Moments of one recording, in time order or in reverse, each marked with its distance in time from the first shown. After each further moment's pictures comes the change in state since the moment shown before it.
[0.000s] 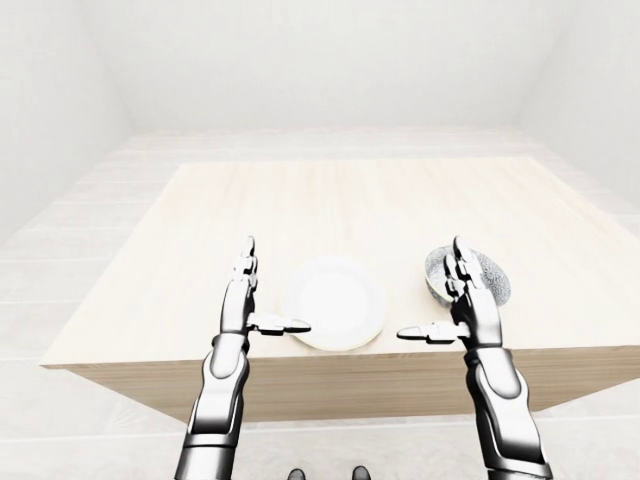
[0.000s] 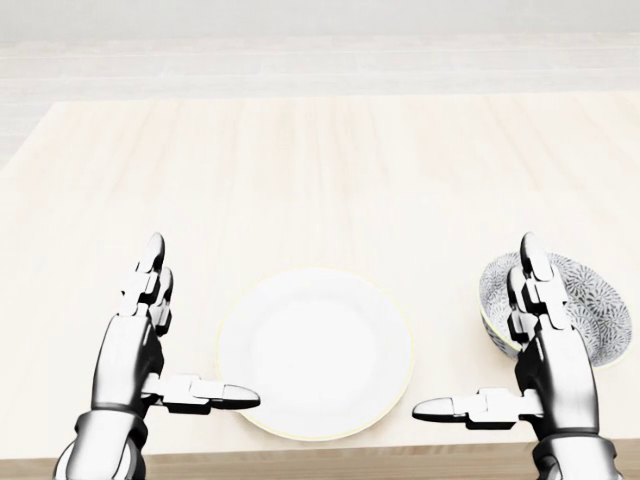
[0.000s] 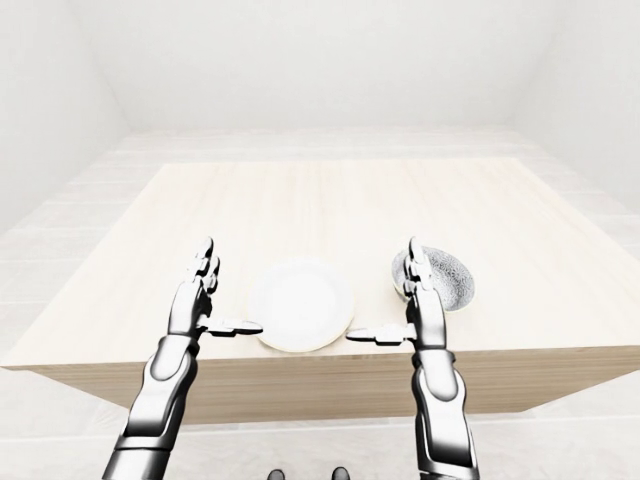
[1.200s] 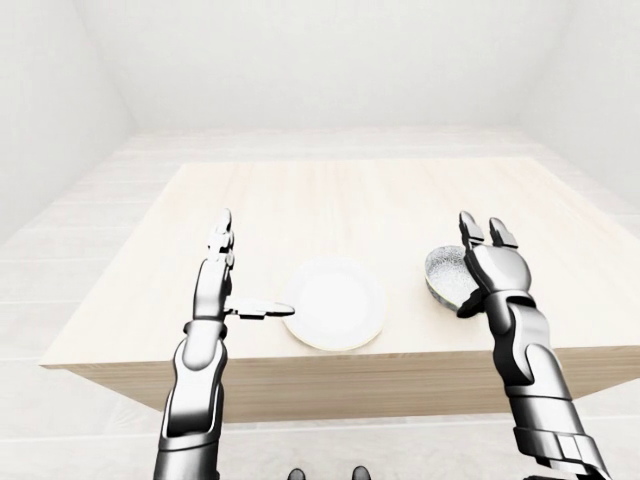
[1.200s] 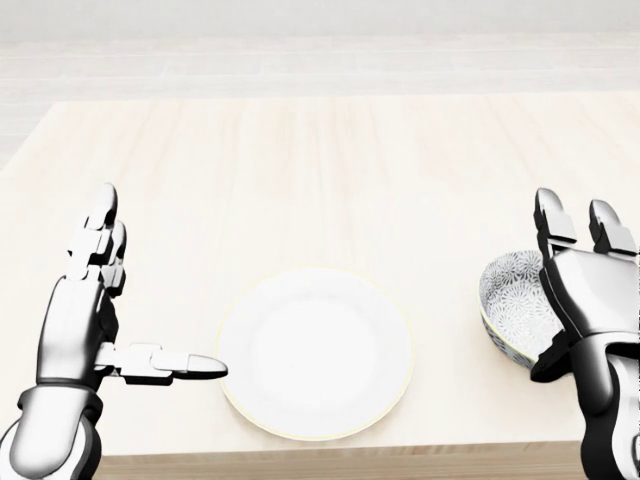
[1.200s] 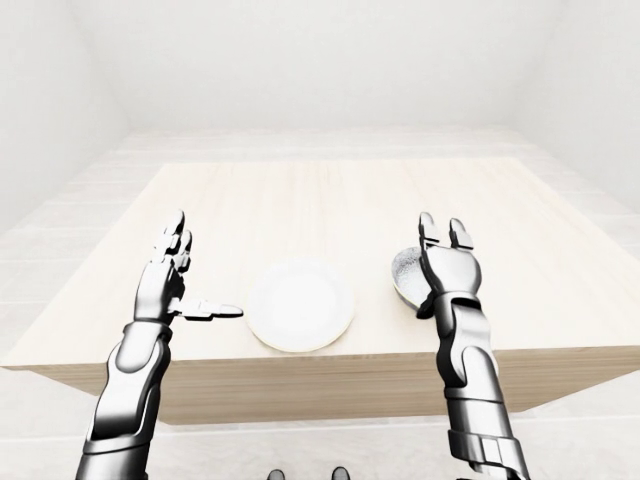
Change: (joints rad) left arm -0.015 0.034 0.078 -0.262 0.078 0.144 -0.046; right arm -0.314 -0.268 0.000 0.243 -1.129 0.155 -0.001
